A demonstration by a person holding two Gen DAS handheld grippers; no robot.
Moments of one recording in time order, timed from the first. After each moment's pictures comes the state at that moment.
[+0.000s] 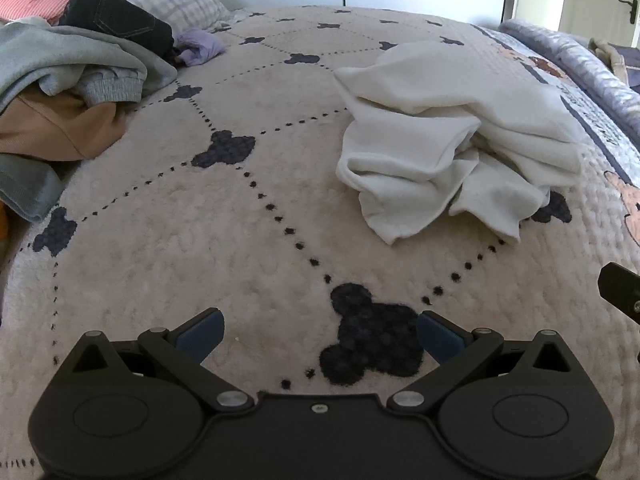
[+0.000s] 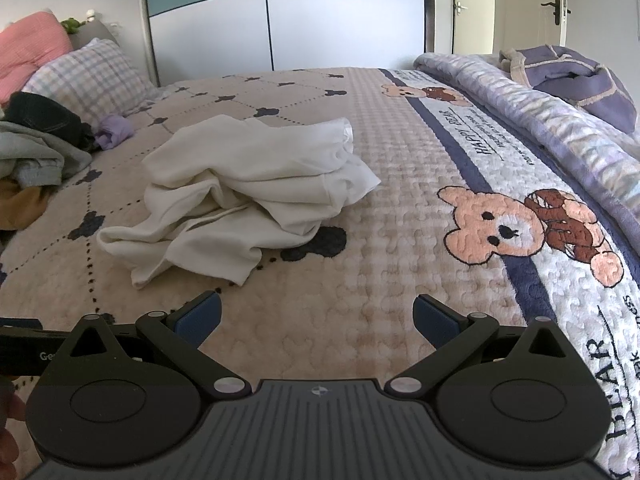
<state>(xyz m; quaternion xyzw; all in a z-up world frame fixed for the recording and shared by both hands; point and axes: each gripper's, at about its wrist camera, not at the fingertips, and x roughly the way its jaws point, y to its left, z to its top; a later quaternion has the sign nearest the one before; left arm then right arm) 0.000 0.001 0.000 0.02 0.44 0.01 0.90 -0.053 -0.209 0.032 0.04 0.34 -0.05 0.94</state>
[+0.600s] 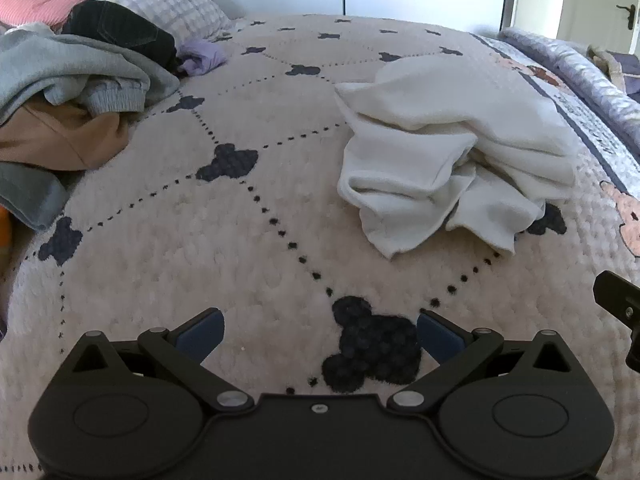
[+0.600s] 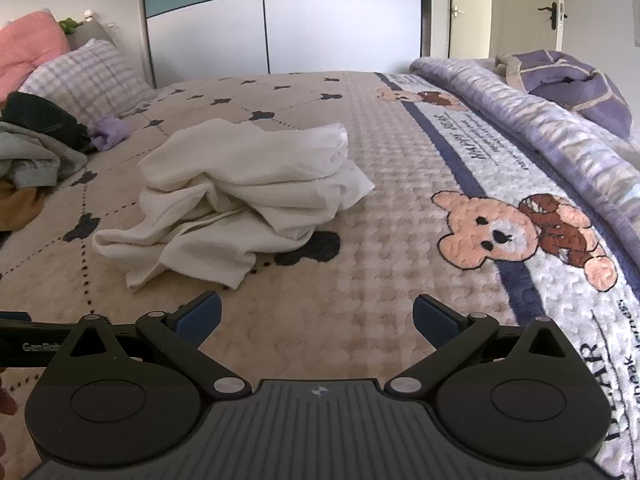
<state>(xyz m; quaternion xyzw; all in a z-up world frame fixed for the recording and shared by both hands) 0.003 0.003 0.011 0.02 0.43 0.01 0.90 -0.052 -0.211 0.034 0.04 0.33 -0.06 0.94</state>
